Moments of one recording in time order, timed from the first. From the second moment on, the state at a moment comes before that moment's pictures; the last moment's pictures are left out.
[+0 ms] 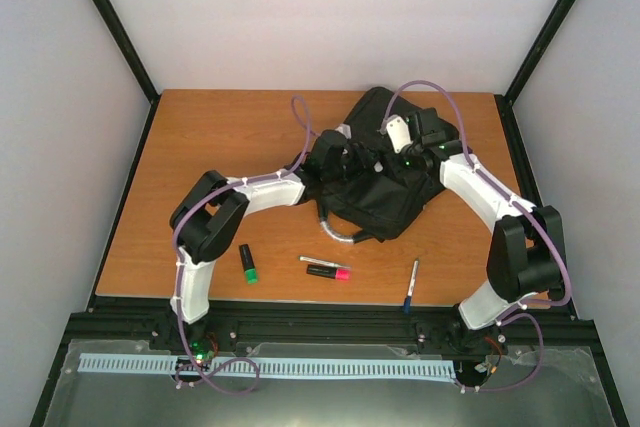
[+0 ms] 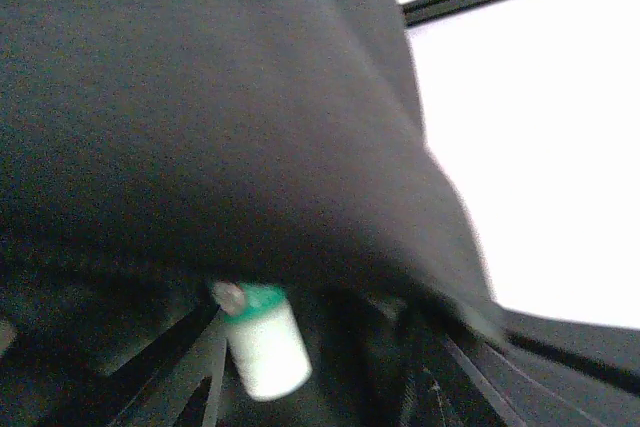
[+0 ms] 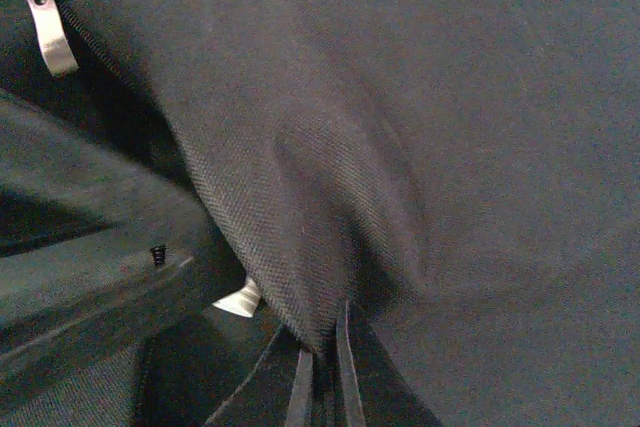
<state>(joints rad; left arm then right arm) -0.74 2.04 1.34 0.30 0.18 -1.18 0.31 1.59 1.21 -0.49 -0.11 -0.31</state>
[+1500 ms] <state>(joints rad) -0.76 1.48 1.01 -0.47 0.12 -0.51 0.28 1.65 1.16 -0.44 -0.20 -0.33</state>
